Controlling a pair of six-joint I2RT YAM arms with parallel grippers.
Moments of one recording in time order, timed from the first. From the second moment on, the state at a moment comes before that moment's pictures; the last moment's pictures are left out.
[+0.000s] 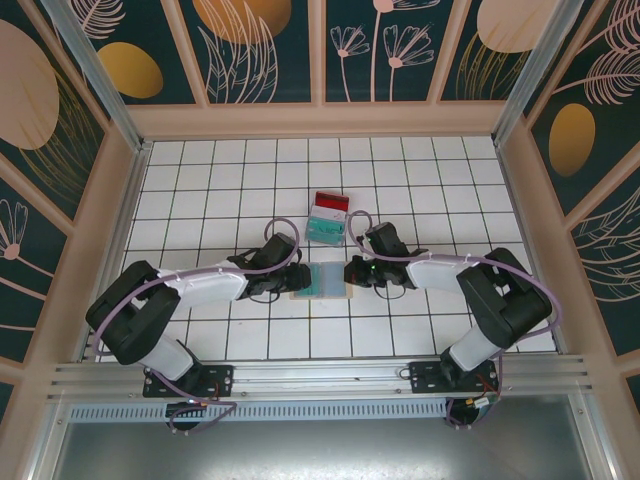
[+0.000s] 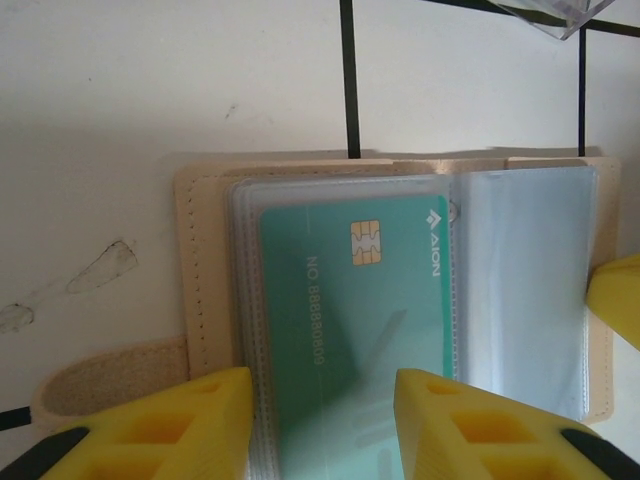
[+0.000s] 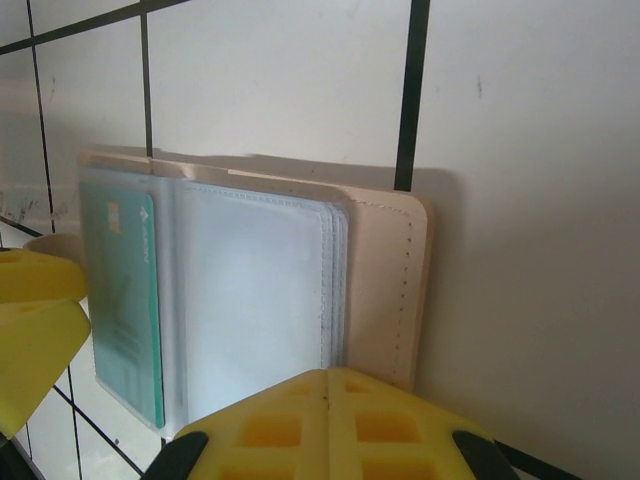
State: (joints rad) left arm -0.77 1.55 0.71 -0.14 0.07 -0.83; right arm 0.60 1.57 0.63 -0.02 -0.41 0.68
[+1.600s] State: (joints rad) left arm -0.77 1.57 0.69 -0.06 0.18 -0.83; right arm 0.64 1.58 0.75 -0.02 -0.48 0.69
